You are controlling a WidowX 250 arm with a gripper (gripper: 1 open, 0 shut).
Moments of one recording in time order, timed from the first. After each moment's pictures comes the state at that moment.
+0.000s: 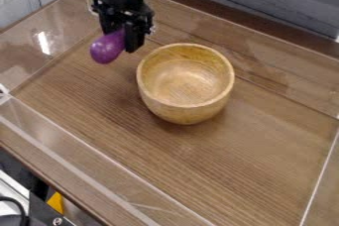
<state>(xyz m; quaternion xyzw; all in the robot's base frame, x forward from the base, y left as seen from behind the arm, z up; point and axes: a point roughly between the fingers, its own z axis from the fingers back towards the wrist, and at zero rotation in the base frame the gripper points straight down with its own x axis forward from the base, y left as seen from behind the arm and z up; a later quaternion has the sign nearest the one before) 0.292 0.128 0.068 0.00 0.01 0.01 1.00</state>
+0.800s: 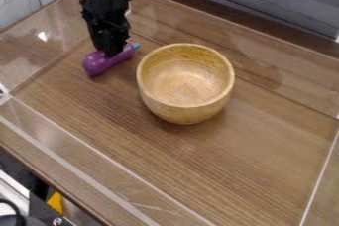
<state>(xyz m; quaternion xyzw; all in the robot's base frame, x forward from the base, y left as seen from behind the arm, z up) 0.294 0.163 0.047 0.01 0.00 -0.07 1.00</state>
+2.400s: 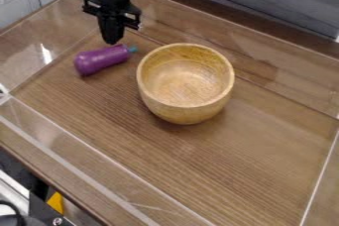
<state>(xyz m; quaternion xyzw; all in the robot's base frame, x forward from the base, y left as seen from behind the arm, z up) 0.335 0.163 0.041 0.02 0.01 0.05 1.00</state>
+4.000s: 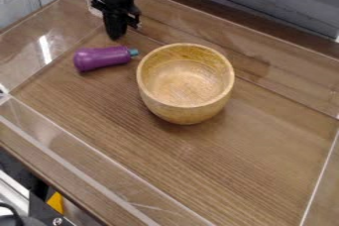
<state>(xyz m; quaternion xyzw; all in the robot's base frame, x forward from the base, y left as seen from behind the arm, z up) 0.358 0.205 0.021 0.04 0.01 -0.02 1.00</state>
